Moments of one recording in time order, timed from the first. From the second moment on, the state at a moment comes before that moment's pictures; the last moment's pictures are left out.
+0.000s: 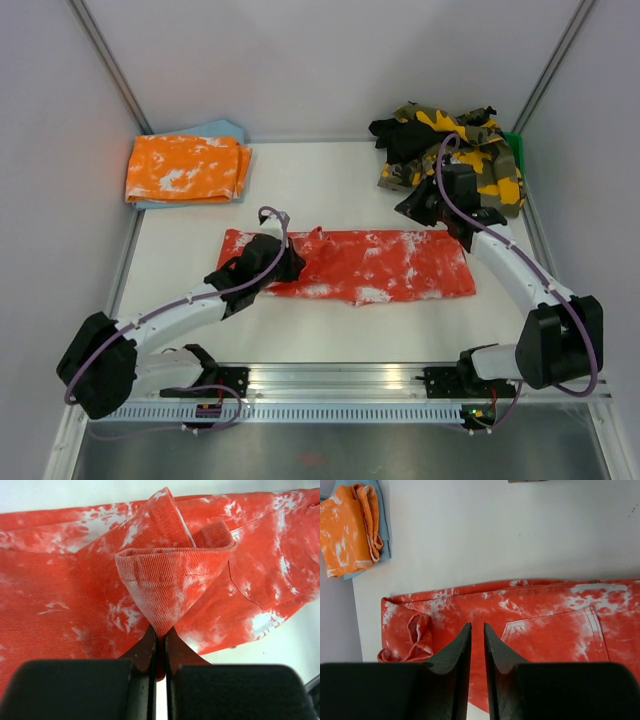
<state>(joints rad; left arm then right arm) -0.71 1.14 0.58 0.02 -0.12 -0.54 0.22 1.36 1.04 -0.29 -0.17 0.71</state>
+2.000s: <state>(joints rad) -1.01 1.56 0.70 0.07 -0.02 -0.63 0.49 1.64 0.84 -0.10 -0.29 0.74</state>
